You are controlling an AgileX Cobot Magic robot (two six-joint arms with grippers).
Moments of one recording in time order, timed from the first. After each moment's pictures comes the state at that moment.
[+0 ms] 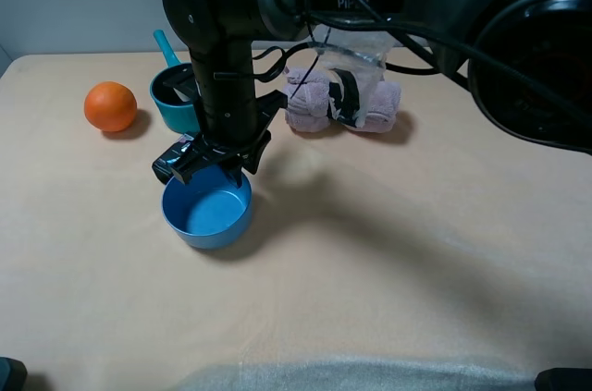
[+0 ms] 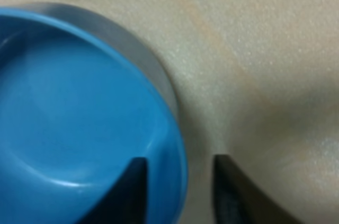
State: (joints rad) left arm -0.02 -0.01 -0.49 0.06 1.06 0.01; right arm 0.95 2.34 -1.87 0.07 1.20 0.03
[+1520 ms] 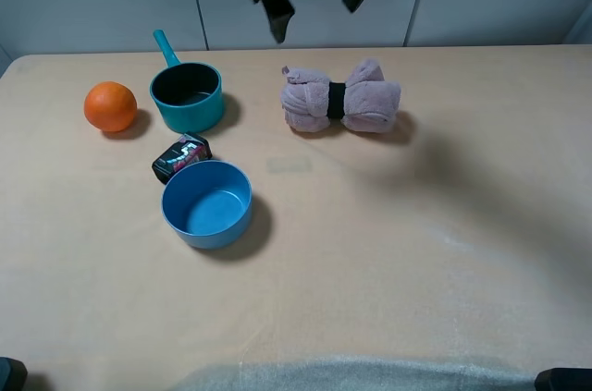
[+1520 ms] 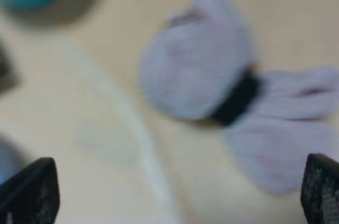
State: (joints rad) left arm -0.02 -0.01 -0.49 0.06 1.06 0.01; right arm 0.71 1.98 -1.87 -0.11 1.22 0.18
